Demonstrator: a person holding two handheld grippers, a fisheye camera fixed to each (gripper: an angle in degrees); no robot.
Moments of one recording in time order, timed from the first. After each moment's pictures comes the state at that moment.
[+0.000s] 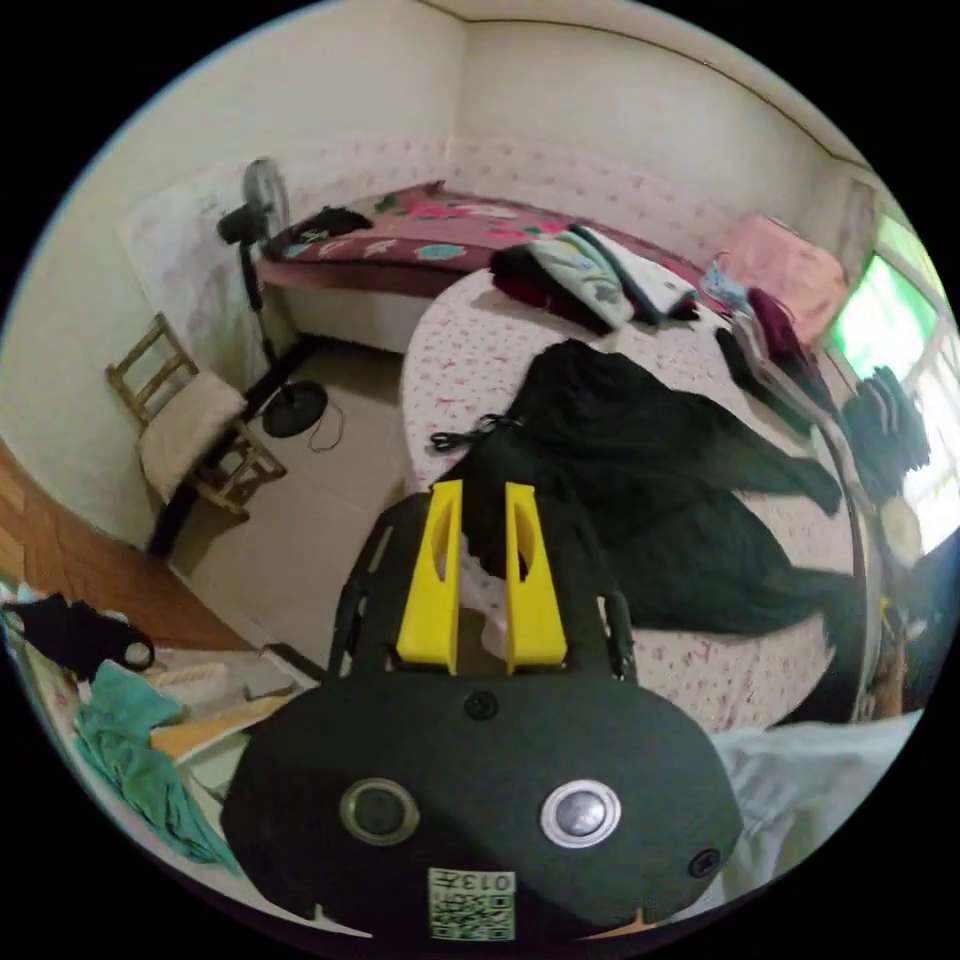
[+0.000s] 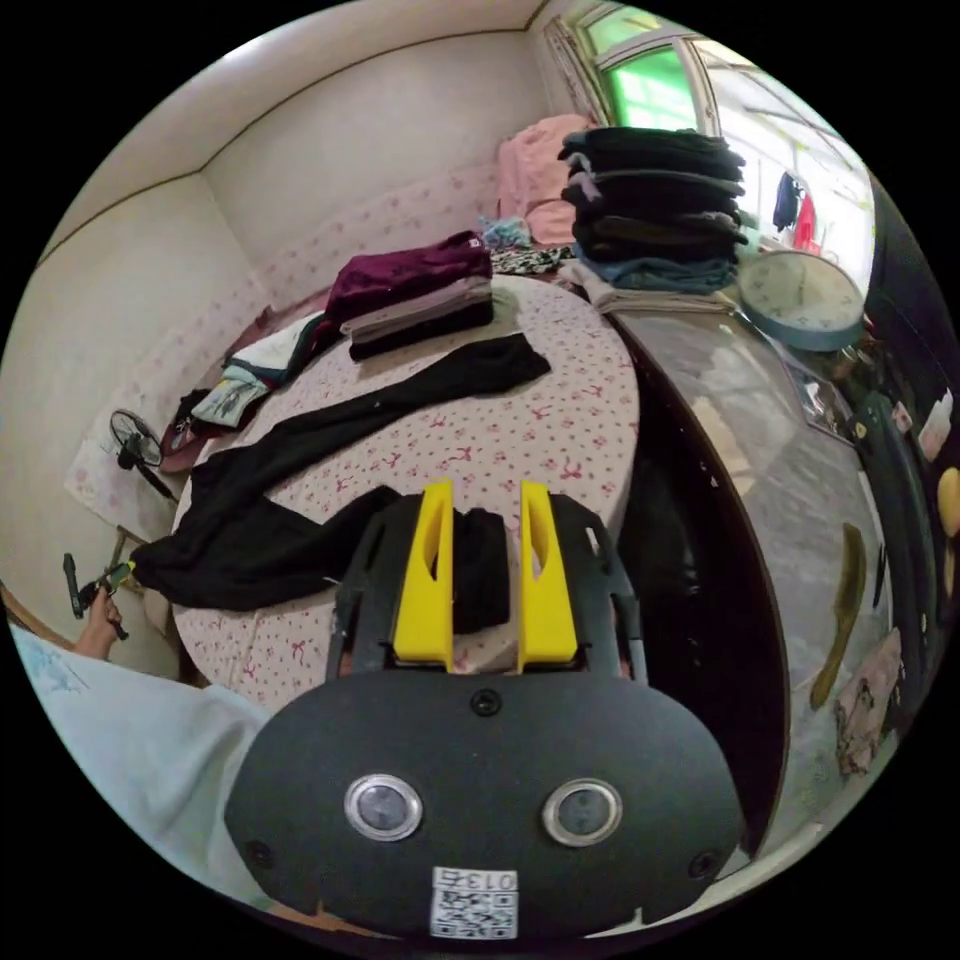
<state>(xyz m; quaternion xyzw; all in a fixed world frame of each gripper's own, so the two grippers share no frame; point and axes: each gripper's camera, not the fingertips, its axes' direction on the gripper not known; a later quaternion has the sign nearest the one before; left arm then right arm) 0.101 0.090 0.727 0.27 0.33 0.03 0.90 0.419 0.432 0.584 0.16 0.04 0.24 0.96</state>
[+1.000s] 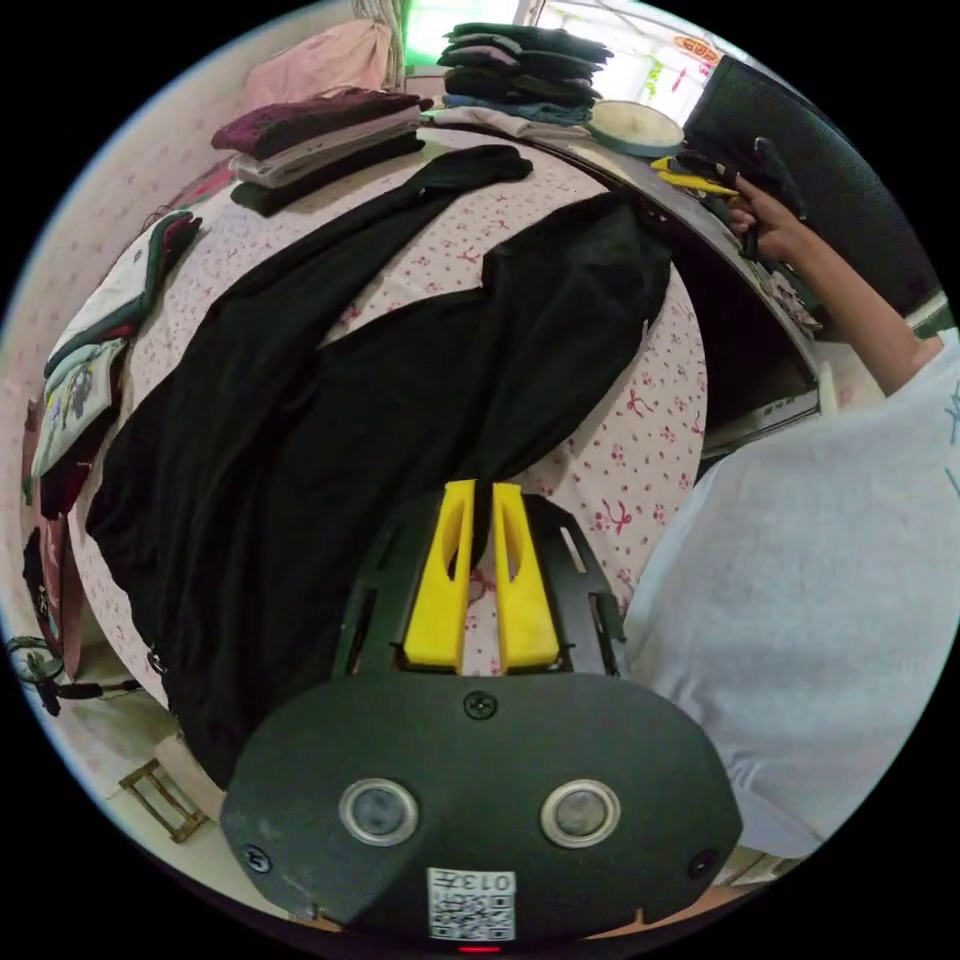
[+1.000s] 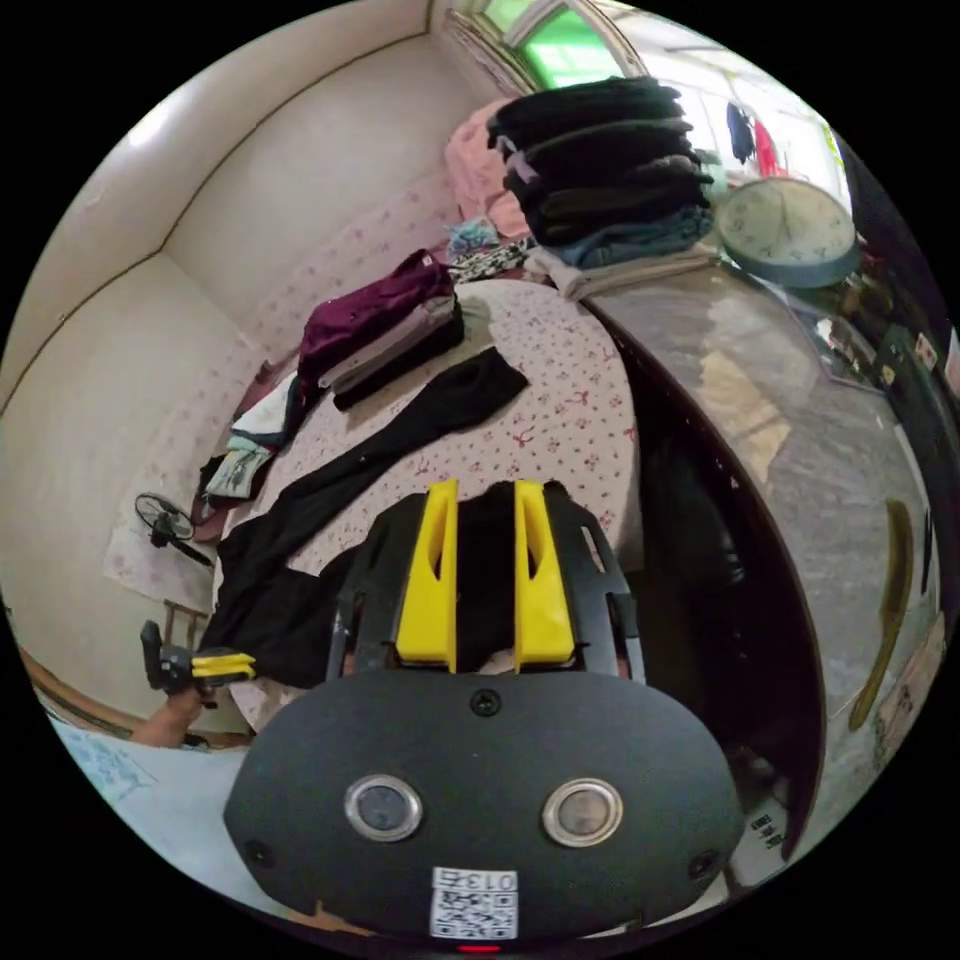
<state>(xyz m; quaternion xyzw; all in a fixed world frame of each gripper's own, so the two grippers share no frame) 0.460 0.147 0.547 0.23 0.29 0.59 0.71 0.513 0.430 0.588 0.18 -0.03 0.32 0.93</state>
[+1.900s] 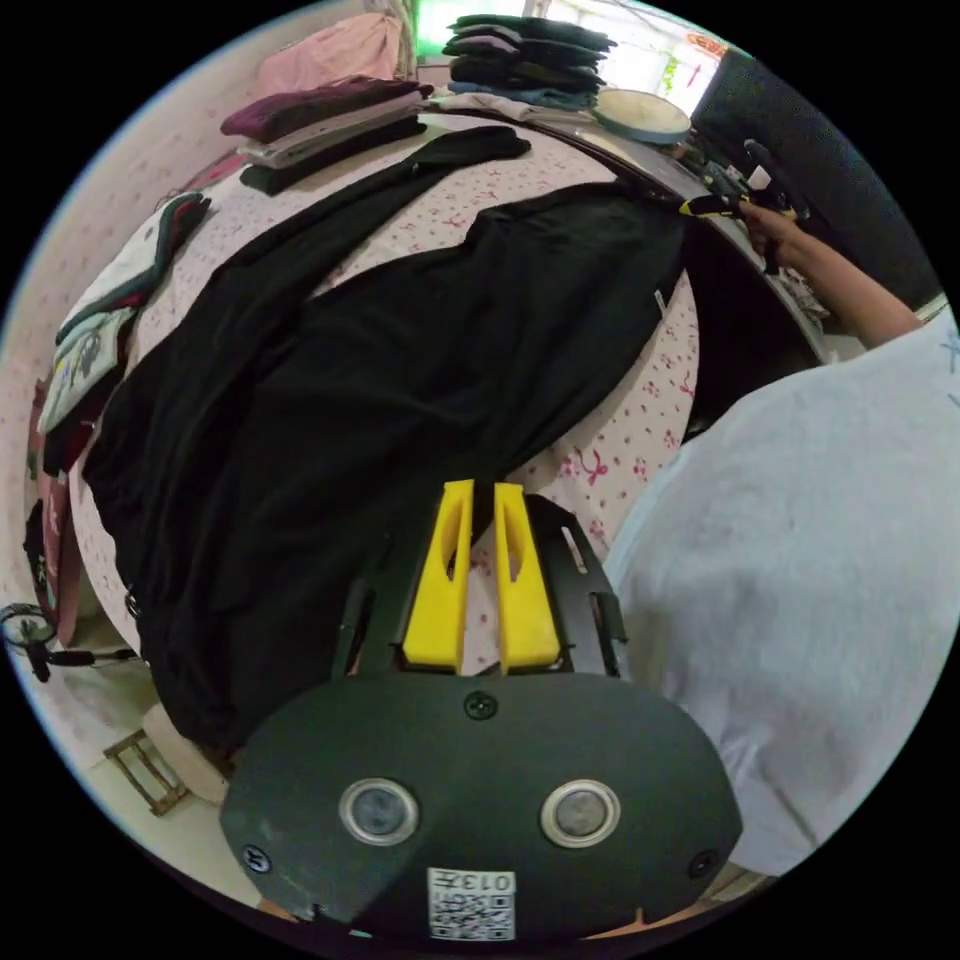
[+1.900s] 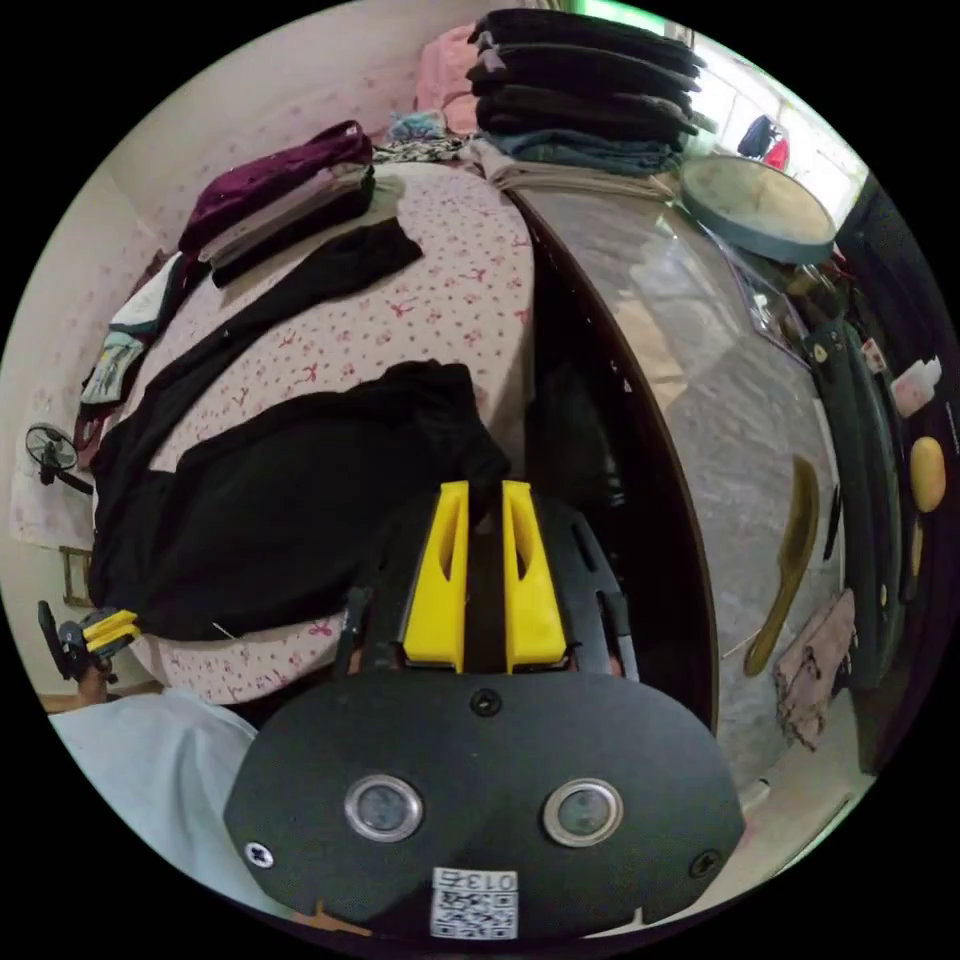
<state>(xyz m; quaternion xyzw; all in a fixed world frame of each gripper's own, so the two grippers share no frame) 0.448 0.136 0.581 0.23 0.28 0.58 0.73 0.542 0.399 0.619 -0.02 0.10 0.30 0.95</state>
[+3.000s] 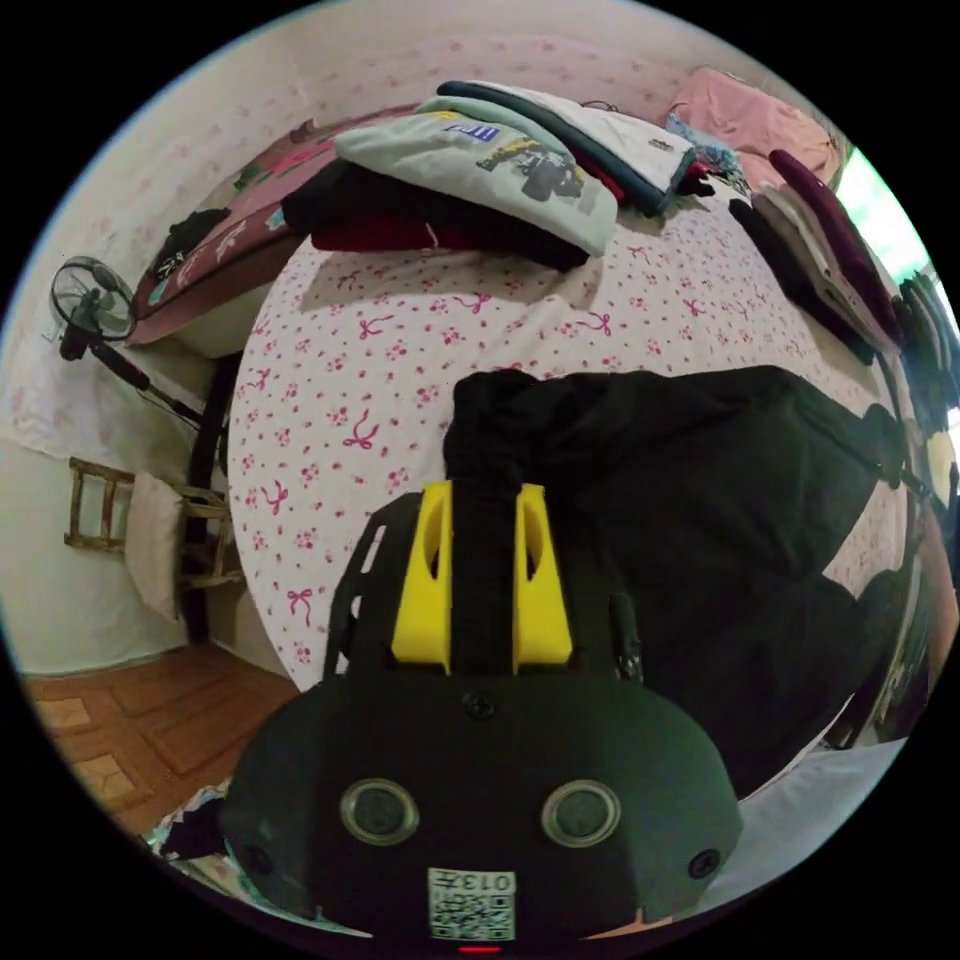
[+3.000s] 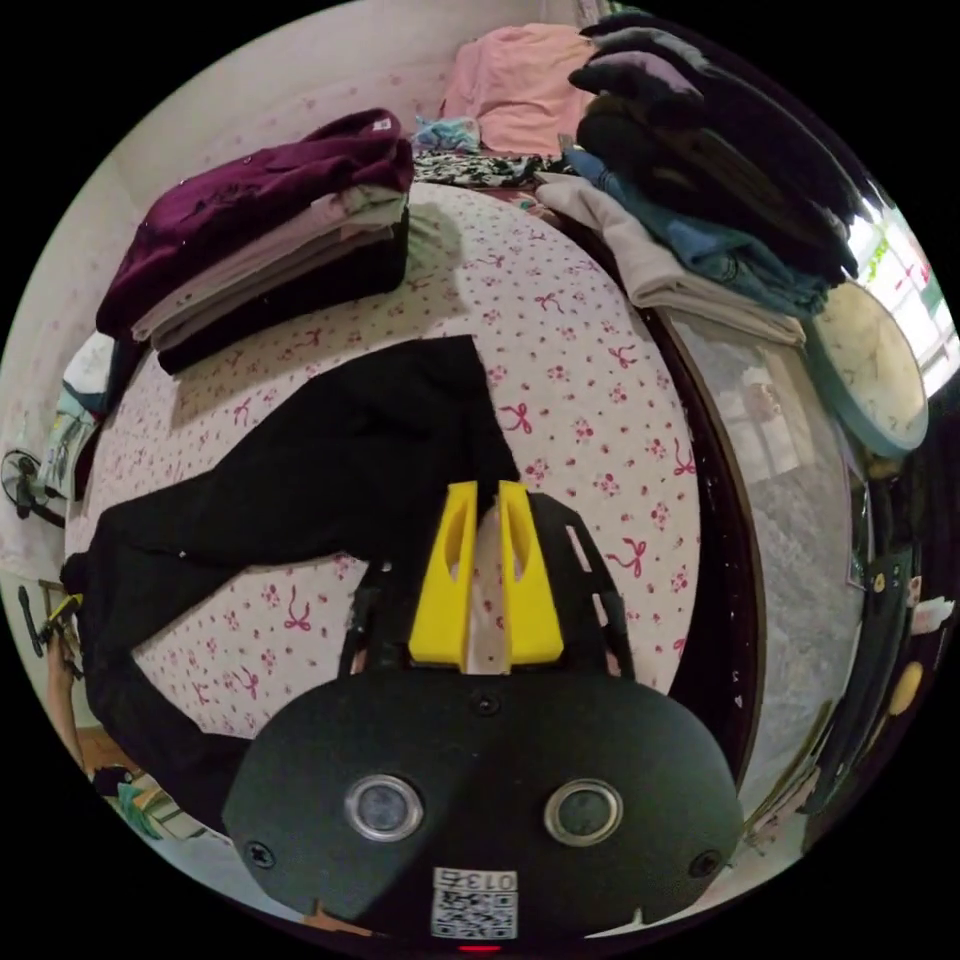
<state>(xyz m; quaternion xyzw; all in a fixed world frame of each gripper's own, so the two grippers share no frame) 0.295 -0.229 0.716 0.18 0.26 0.21 0.92 0.621 0.127 0.684 -0.01 0.13 0.28 0.95</state>
